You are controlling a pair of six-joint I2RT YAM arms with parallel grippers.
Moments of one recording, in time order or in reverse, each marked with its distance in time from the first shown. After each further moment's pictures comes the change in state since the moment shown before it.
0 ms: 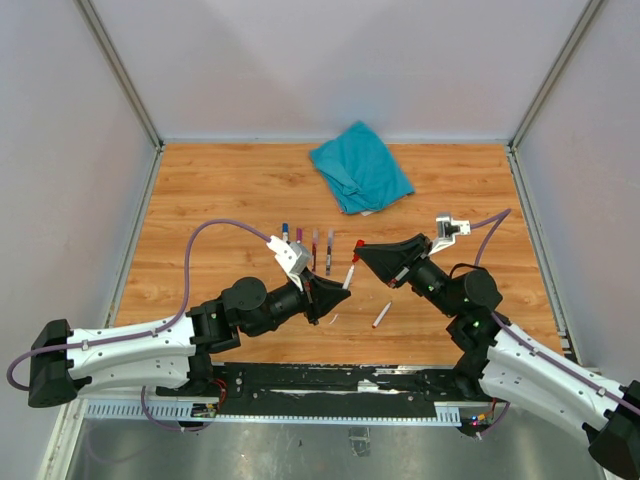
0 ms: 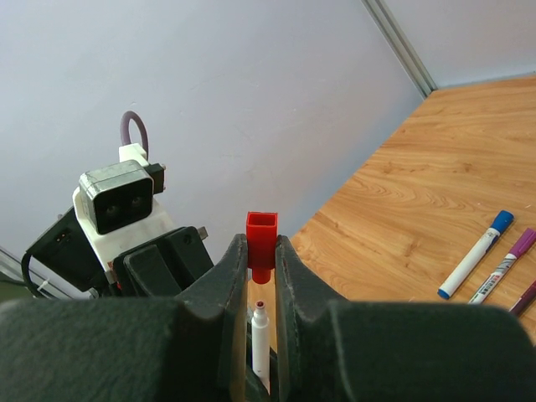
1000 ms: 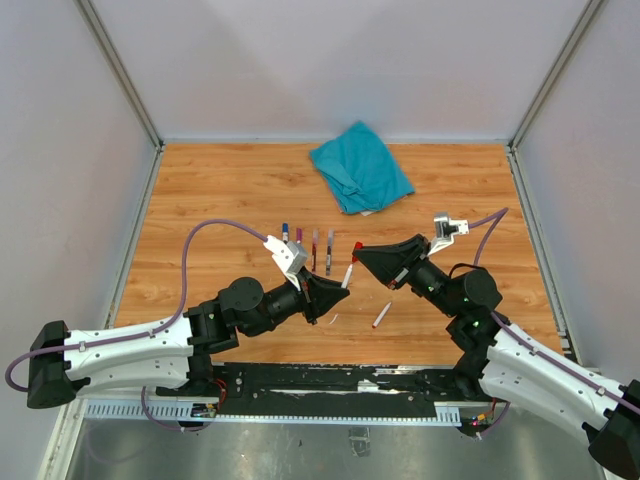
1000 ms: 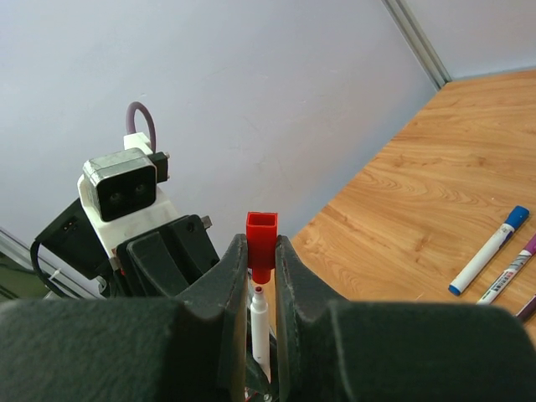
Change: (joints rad) left arm 0.000 -0.018 0.000 0.000 -0.003 0.000; right arm 0.000 0.002 0.000 0.004 -0.032 0.014
